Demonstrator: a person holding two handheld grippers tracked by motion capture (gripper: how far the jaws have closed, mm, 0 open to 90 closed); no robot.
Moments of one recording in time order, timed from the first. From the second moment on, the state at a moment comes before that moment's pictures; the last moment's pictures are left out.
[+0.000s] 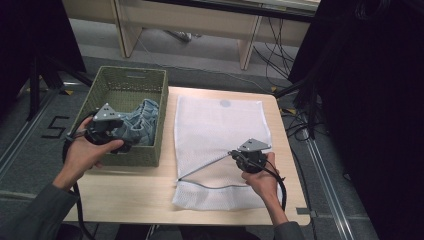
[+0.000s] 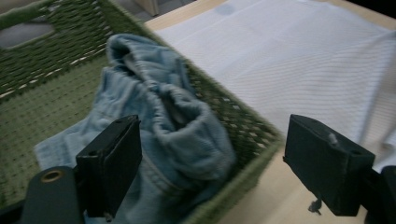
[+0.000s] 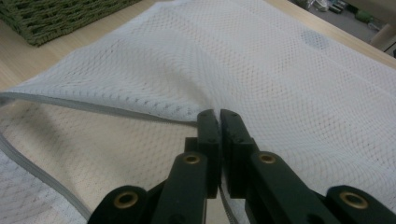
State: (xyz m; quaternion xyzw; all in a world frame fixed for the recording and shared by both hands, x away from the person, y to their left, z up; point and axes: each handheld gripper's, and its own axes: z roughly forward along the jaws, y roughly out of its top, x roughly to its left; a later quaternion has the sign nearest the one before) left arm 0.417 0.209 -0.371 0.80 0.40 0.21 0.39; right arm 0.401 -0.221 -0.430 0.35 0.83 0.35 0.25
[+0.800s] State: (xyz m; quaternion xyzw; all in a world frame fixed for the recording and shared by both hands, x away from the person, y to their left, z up) left arm 0.514 0.189 -0.403 0.87 0.40 0.14 0.27; right arm 0.399 -0.217 -0.431 0.35 0.84 0.35 0.24
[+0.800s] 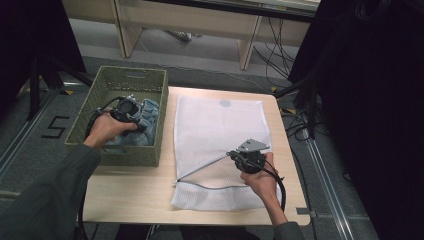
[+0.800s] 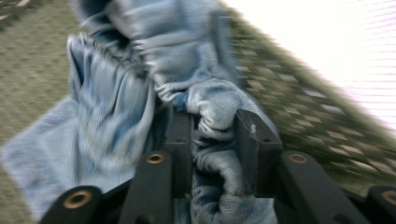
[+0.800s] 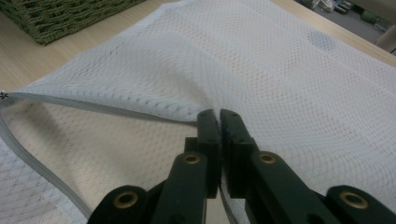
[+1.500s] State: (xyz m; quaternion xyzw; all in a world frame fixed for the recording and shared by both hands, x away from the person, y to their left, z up) left arm 0.562 0.254 -0.399 0.76 0.55 0.21 0.28; right arm 0.403 -0.221 -0.434 0.34 0.84 0.35 0.24
